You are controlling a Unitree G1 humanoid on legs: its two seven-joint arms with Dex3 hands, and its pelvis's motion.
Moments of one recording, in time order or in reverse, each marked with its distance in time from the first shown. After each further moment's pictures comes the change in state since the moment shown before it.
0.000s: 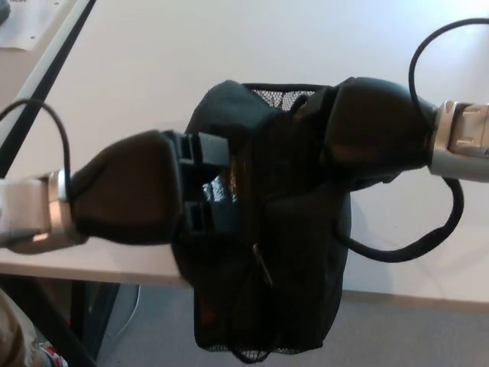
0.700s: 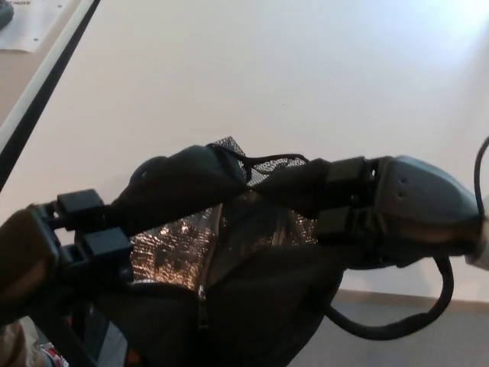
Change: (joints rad) left_arm 0.379 0.002 0.189 0.325 -0.179 -0.123 0.203; right_arm 0.414 -0.044 -0.239 -0.105 0.075 -0.170 -0.237
